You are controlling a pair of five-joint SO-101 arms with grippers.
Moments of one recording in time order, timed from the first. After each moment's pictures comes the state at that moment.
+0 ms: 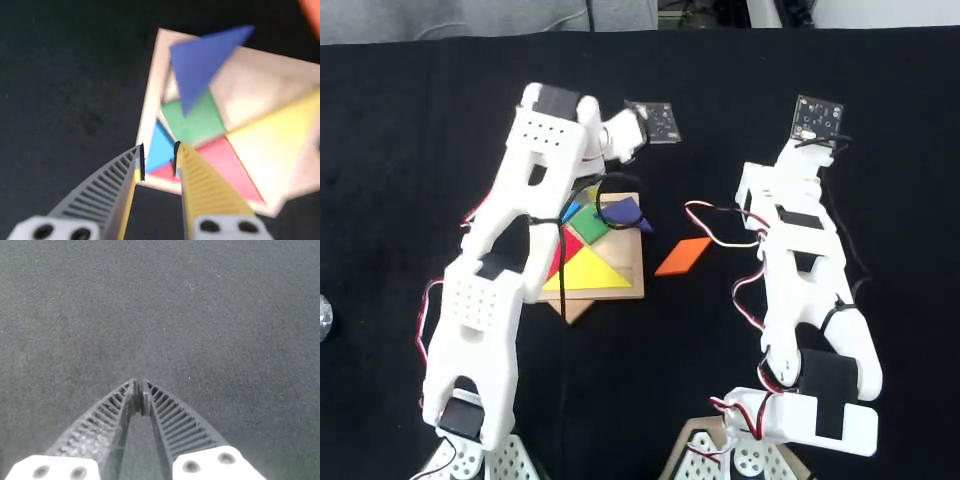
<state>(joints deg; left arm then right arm) 12.7 42.7 -50.8 97.4 -60.1 10.1 -6.2 44.0 13.0 -4.2</state>
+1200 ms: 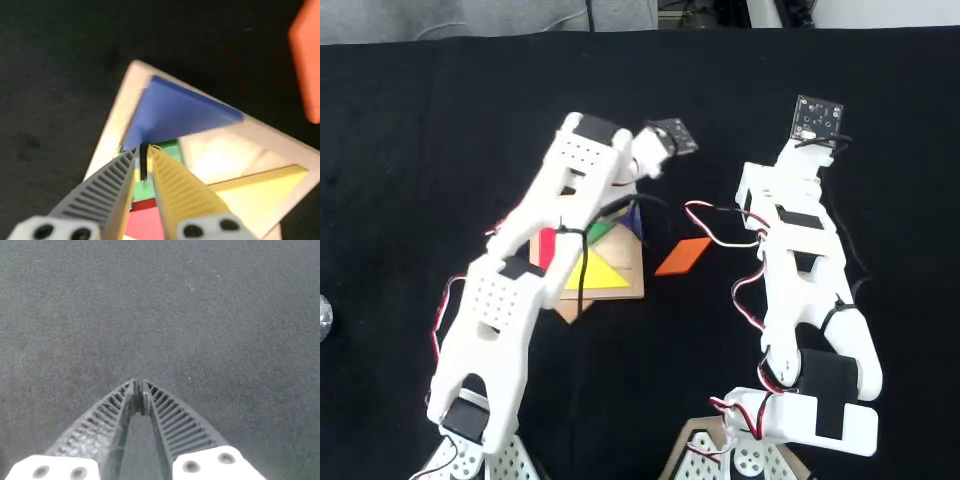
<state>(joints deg) 17.5 47.5 -41.1 86.5 -40.2 10.1 -6.2 44.0 13.0 -4.2</state>
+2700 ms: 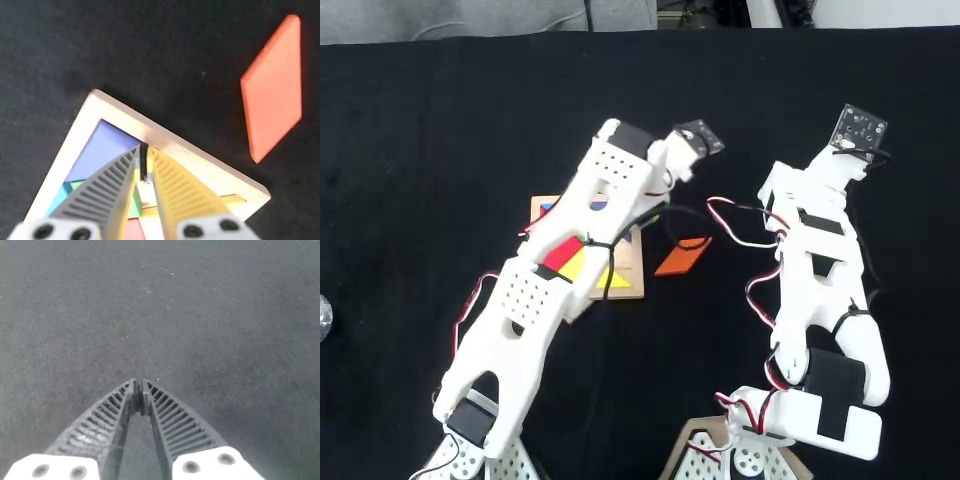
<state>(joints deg) 24.3 57.3 -57.9 95.6 -27.2 15.6 -6.2 44.0 13.0 -12.4</state>
